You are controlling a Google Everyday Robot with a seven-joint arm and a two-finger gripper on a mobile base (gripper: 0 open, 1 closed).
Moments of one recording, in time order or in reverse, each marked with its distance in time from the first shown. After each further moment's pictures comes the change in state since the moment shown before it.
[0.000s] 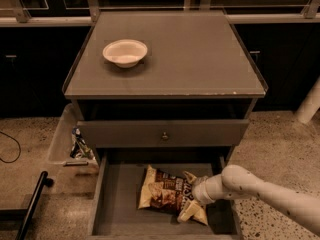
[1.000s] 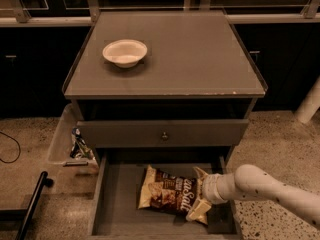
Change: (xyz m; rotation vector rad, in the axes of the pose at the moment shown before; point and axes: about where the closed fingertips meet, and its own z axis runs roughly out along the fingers) arm -0.014 0.005 -0.062 0.094 0.051 0.004
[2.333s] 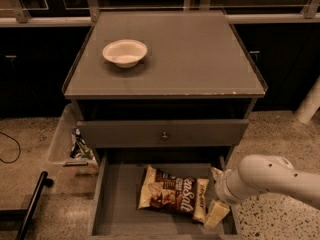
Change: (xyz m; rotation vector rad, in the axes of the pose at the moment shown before) arm -0.011 0.028 -0.100 0.008 0.361 0.046
